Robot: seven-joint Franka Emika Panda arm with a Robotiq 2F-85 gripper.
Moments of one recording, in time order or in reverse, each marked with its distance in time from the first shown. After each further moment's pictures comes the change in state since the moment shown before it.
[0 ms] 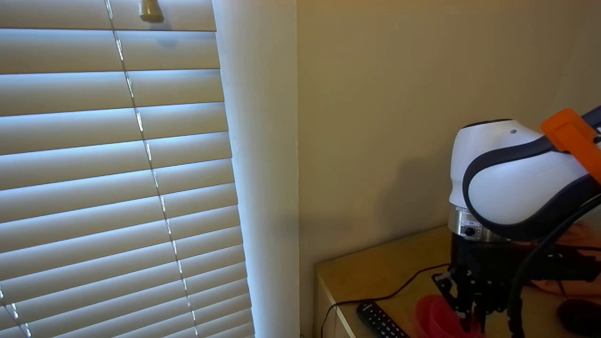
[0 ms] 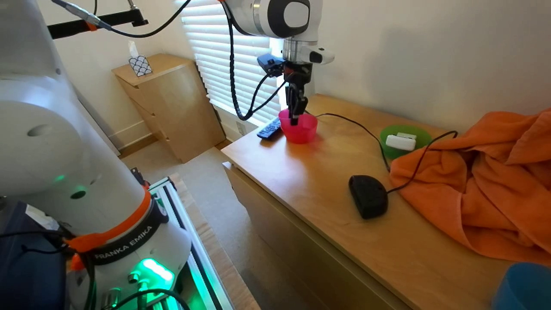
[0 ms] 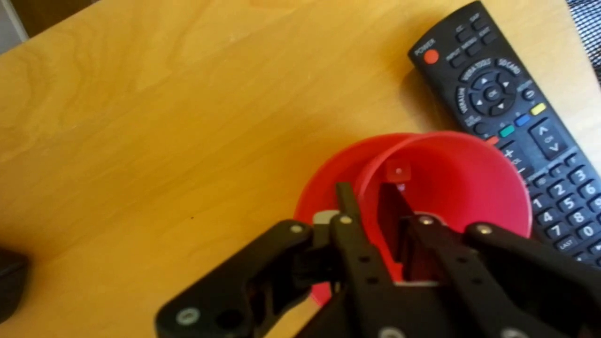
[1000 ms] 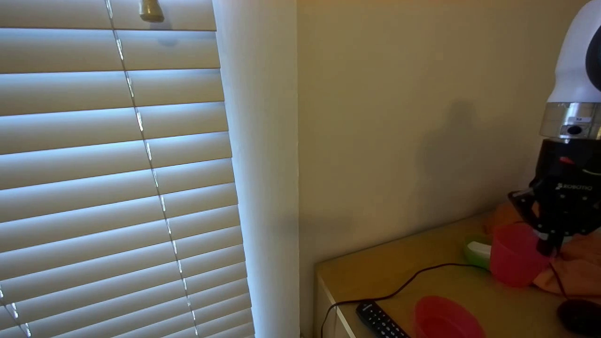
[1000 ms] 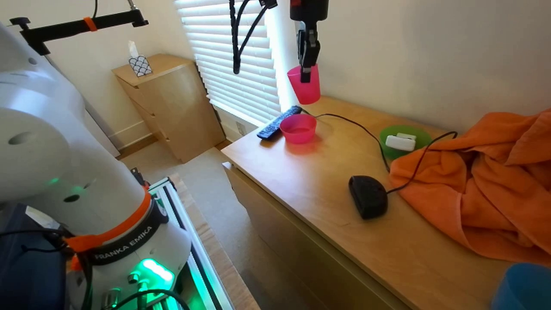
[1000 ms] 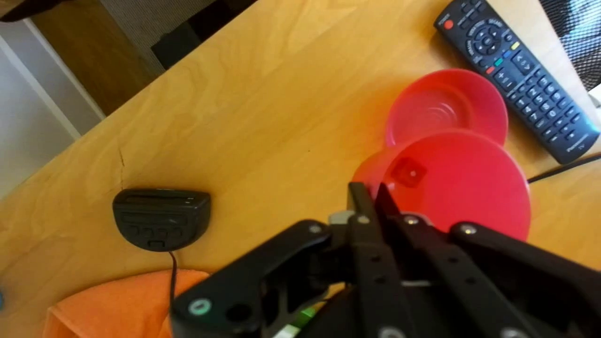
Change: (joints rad) arm -0.102 -0.391 -0.088 -0.048 -0.012 -0.243 -0.004
